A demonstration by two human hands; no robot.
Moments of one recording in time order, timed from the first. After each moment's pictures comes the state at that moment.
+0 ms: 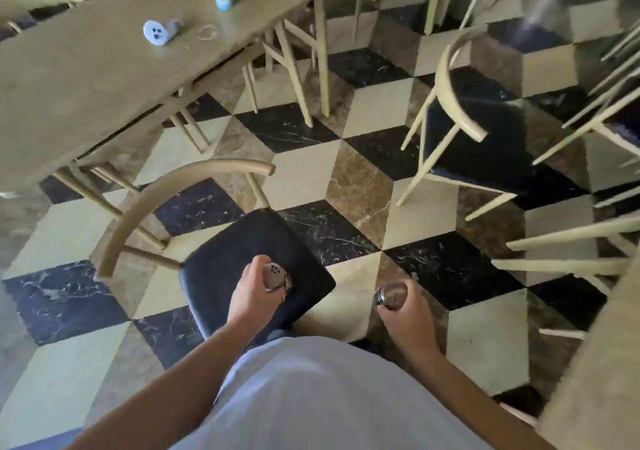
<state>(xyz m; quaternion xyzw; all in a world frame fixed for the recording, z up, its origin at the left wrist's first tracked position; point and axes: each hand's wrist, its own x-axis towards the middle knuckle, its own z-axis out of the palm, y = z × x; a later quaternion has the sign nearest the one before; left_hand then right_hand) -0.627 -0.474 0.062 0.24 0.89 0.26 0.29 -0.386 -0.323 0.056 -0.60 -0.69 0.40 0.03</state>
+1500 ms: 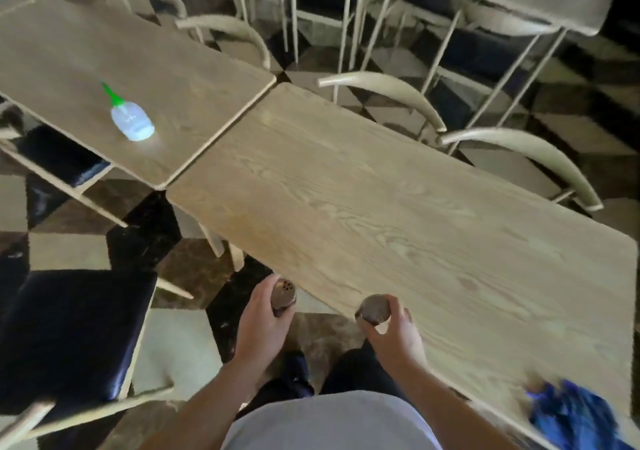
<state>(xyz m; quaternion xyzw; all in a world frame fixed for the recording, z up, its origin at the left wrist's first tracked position) -0.222 -0.059 0.074 0.85 0.31 0.04 0.43 -0.127 -0.295 0.071 -0.92 -0.04 0.23 0.33</state>
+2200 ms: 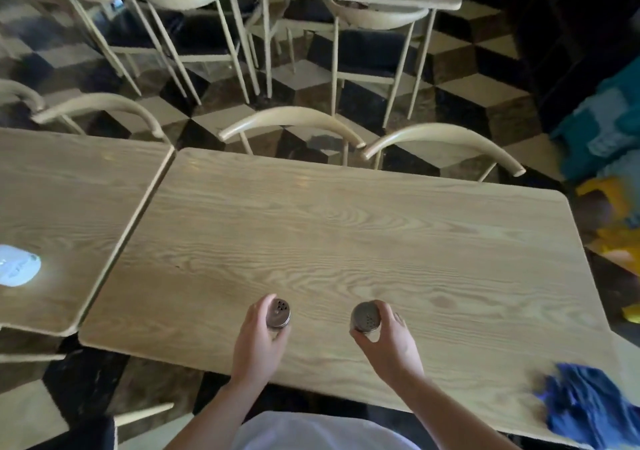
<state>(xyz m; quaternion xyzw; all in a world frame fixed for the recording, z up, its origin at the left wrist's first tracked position) -0.044 -0.038 0.057 0.91 0.16 -0.01 0.39 -0.023 -0.287 0.060 -0.92 0.07 0.15 0.36</state>
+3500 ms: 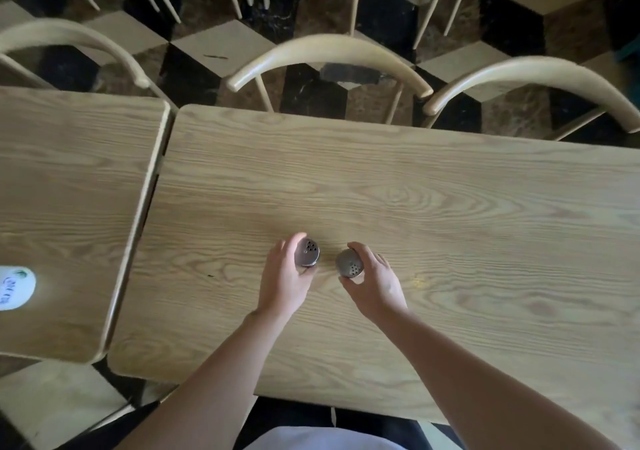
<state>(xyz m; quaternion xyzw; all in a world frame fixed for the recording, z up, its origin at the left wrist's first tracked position) 0.126 0.082 -0.005 0.92 0.09 -0.07 0.37 0.124 -0.104 0.009 -0.91 0.05 0.19 0.36</state>
